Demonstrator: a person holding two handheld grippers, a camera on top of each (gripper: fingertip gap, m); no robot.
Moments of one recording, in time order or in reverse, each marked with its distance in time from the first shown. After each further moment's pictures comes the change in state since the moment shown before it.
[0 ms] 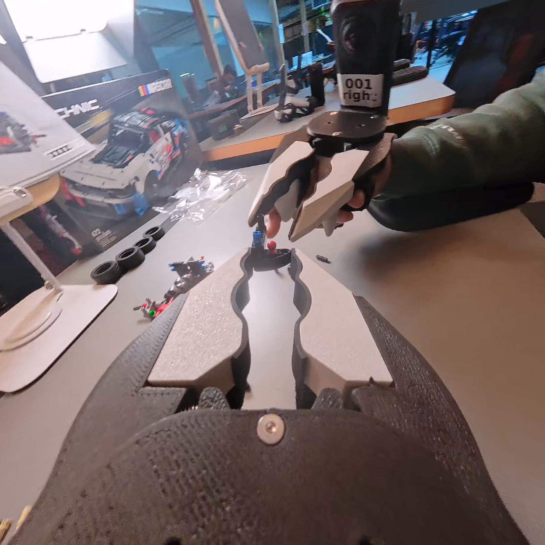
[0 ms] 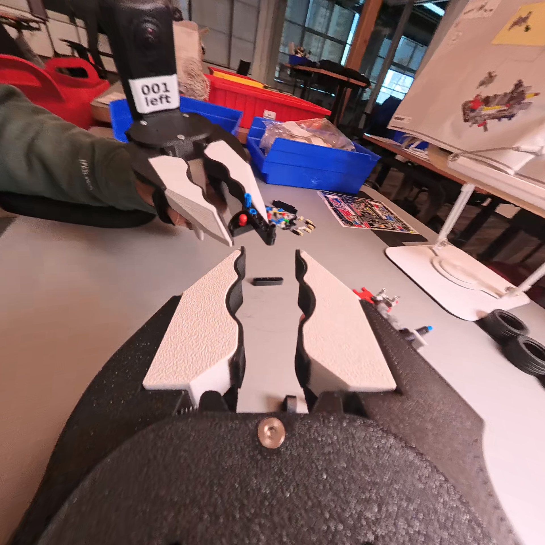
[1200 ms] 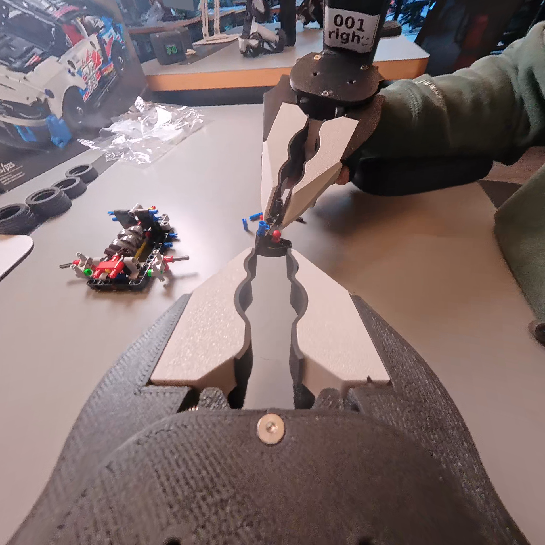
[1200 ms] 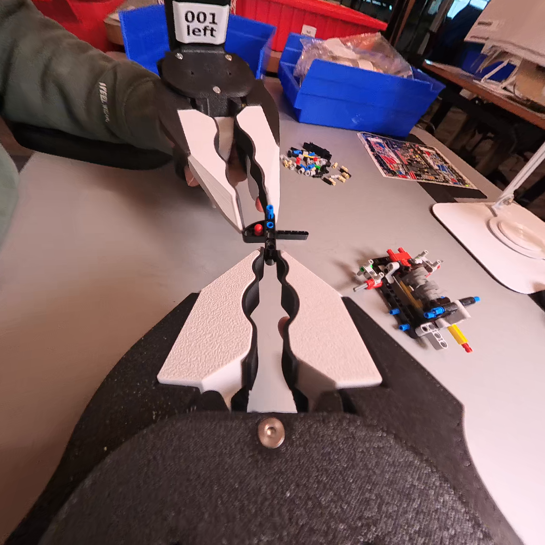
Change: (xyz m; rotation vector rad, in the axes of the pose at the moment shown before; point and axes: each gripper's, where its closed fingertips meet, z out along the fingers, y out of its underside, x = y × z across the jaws) left arm 0.015 0.040 0.005 -0.144 0.159 -0.143; right arm -0.015 0.042 0.001 -0.192 -0.118 0.010
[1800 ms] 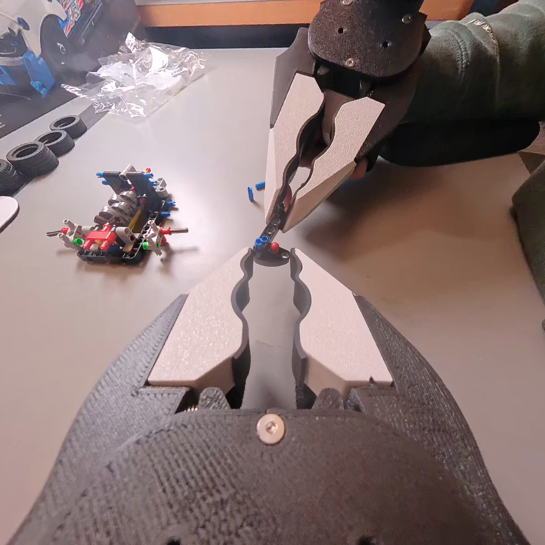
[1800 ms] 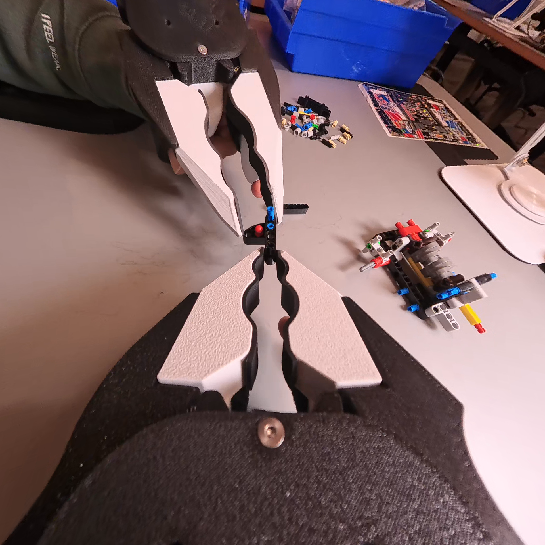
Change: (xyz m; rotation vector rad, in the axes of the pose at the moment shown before) left arm -0.006 0.023 0.009 -0.133 -0.030 -0.029; right arm 0.001 0.023 0.015 -0.129 0.042 0.014
